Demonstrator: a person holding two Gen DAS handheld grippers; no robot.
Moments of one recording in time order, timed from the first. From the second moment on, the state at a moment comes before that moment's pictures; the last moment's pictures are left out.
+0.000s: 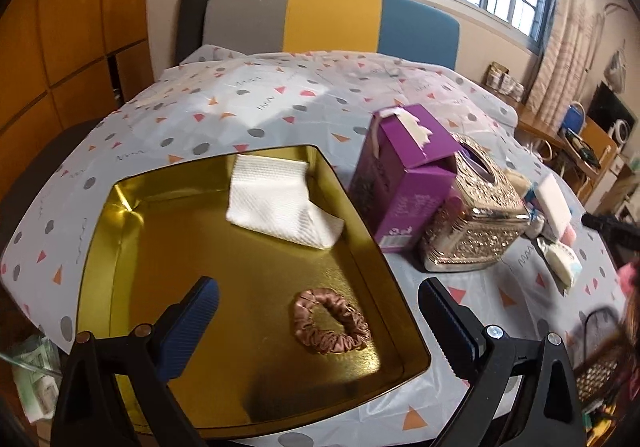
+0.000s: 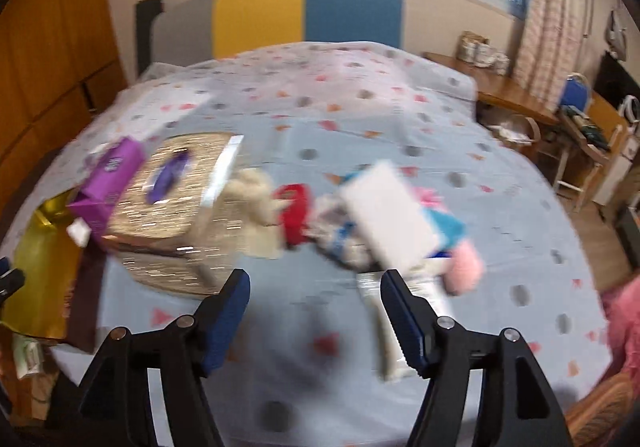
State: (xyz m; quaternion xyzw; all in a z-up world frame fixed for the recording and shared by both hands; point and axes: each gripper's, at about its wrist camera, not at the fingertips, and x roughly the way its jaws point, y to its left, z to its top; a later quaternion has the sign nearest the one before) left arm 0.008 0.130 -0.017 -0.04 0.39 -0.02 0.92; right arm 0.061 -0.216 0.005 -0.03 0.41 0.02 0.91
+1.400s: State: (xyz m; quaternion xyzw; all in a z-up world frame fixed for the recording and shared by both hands) left arm 0.008 0.100 -0.001 -0.03 0.37 -0.09 0.92; right arm 0.130 -0.243 -0.023 -0.03 0.52 0.06 0.85
